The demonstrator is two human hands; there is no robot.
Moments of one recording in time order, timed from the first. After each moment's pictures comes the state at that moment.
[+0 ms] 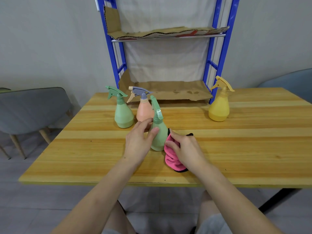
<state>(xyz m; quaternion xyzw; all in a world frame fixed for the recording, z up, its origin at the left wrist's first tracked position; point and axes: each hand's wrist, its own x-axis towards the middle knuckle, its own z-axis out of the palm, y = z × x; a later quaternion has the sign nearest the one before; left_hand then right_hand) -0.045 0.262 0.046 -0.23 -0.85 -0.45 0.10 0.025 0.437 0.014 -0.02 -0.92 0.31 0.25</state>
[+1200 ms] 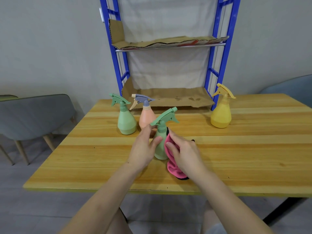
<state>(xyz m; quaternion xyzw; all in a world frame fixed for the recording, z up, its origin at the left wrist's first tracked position) -0.051 0.265 0.046 -0.27 -0.85 -0.45 0.05 0.027 0.422 0.031 -0.02 -0.91 0.31 0.27</state>
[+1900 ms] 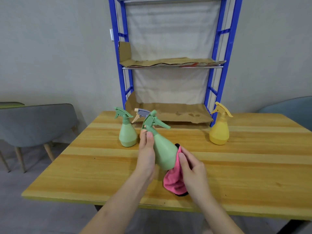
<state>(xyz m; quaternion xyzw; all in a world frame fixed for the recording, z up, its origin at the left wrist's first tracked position) -0.034 0.301 0.071 -0.10 -0.58 -0.81 -0.03 0.057 0.422 0.035 -0.10 -0.76 0.57 0.29</state>
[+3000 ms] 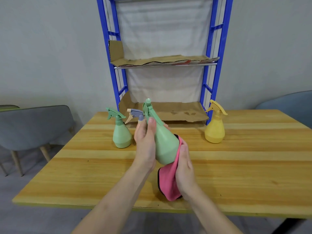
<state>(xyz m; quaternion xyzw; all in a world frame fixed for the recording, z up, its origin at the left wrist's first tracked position) -0.024 0.325 0.118 -0.15 -0.55 -0.82 0.02 0.045 0.407 0.051 -0.05 -0.67 0.69 0.28</state>
